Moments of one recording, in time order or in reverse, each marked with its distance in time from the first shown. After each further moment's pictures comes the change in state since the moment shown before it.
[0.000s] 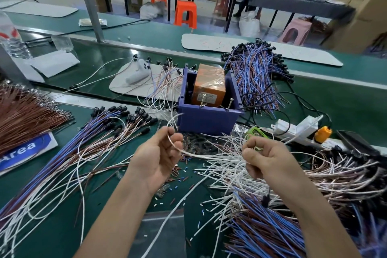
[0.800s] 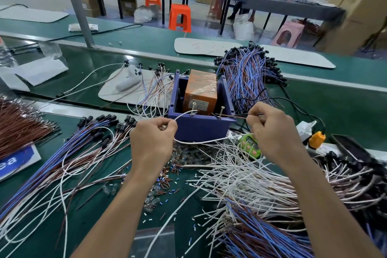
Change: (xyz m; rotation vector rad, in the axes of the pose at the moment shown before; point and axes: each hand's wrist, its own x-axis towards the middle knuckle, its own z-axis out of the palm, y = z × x) left_hand 0.035 0.005 0.037 1.203 0.420 0.799; right_hand 0.066 -0.024 -0.036 -0.578 0.359 -0.241
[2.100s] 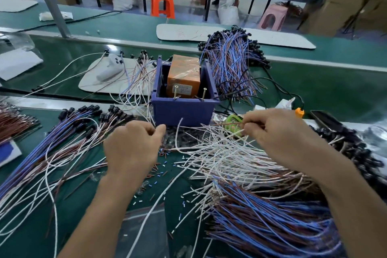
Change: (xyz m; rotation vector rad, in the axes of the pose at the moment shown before) left_hand -0.036 0.001 -0.023 0.570 -0.076 0.136; right_hand -0.055 -0.011 -0.054 -0.148 -0.294 -0.014
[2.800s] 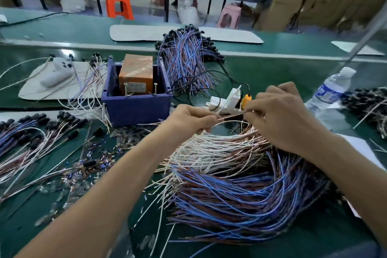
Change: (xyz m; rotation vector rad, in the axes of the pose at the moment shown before) left_hand -0.018 0.136 0.049 -0.916 -0.957 0.218; right_hand -0.053 0.078 -0.044 -0.550 0.329 -0.192
